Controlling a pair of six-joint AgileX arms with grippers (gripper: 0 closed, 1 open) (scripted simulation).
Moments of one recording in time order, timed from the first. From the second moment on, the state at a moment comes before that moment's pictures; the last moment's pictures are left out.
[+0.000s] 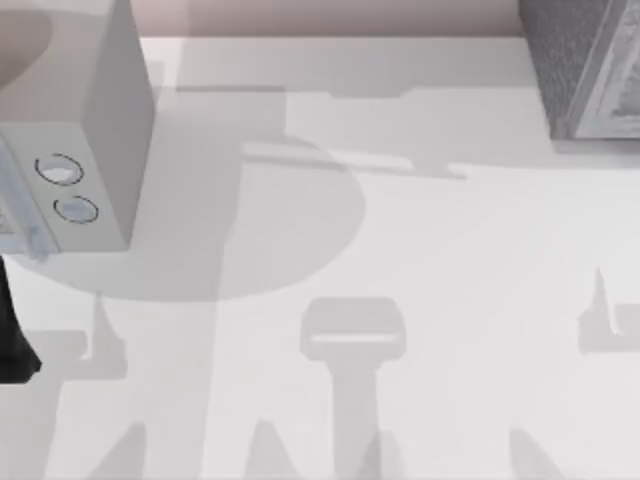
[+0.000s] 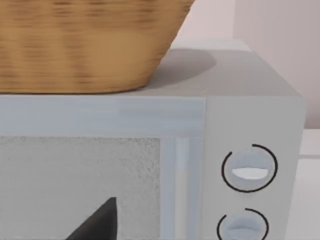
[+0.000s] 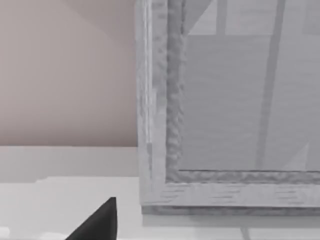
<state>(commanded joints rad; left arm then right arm) 0.00 0.00 0.00 0.00 0.00 0.00 0.03 0.19 0.22 -0.05 0.03 0.00</state>
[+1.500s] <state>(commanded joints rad) 0.00 0.00 0.00 0.00 0.00 0.00 0.18 1.32 1.74 -0.42 0.20 0.02</state>
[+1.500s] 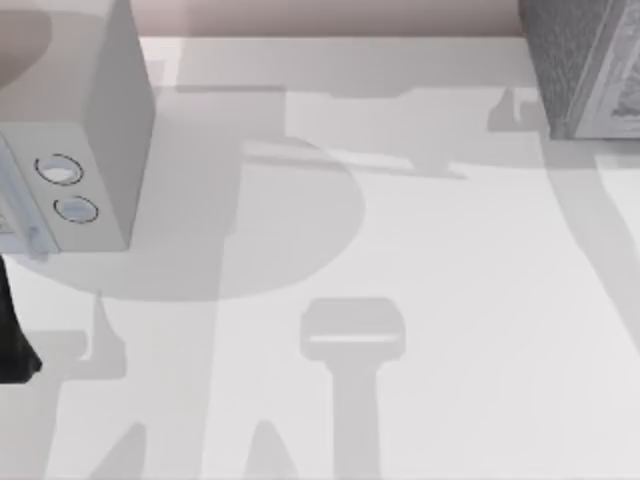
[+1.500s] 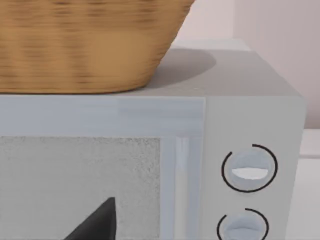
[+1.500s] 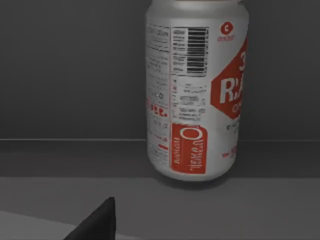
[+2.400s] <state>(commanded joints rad) 0.00 0.00 0.00 0.00 0.00 0.00 0.17 1.65 2.00 -0.36 0.20 0.02</state>
